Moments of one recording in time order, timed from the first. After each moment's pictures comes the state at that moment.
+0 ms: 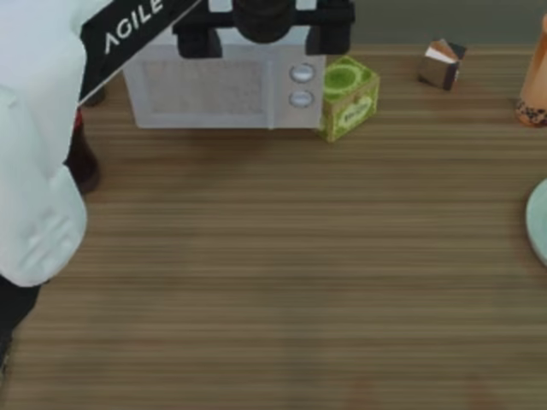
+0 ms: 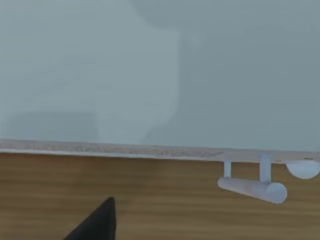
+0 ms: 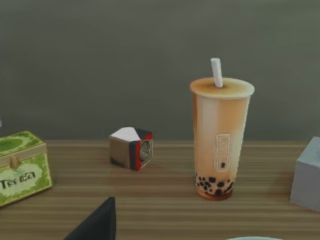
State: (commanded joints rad) left arm -0.60 2.33 2.34 -1.13 -0.29 -0.54; right arm 0.00 0.00 0.00 0.00 0.00 0.00
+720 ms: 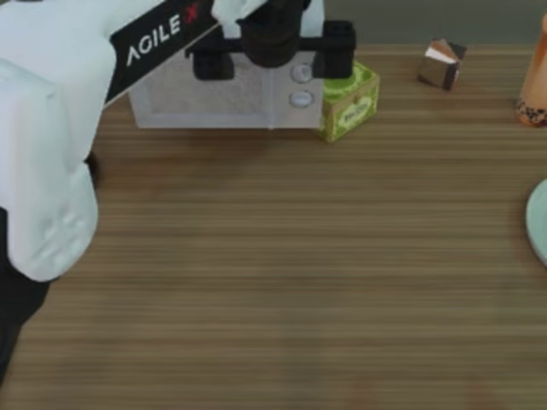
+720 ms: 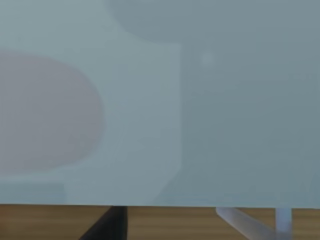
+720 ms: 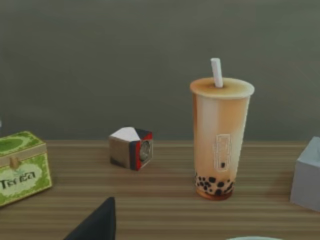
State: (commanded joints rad) left arm -0.57 2.41 2.29 -0.99 -0.27 -0.51; right arm 0.00 0.00 0.00 0.00 0.00 0.00
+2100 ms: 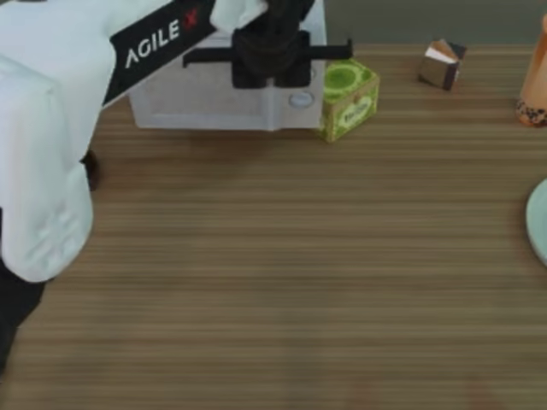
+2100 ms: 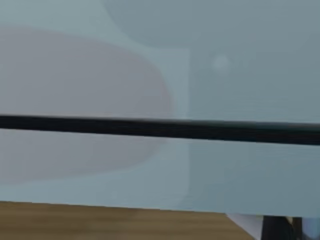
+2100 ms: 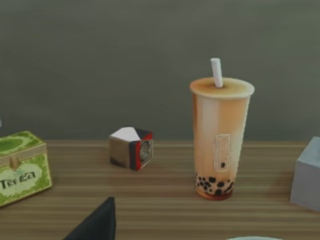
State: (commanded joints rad) left arm -0.59 2.35 2.19 -0.96 -0.28 -0.52; right arm 0.00 0.00 0.00 0.00 0.00 0.00
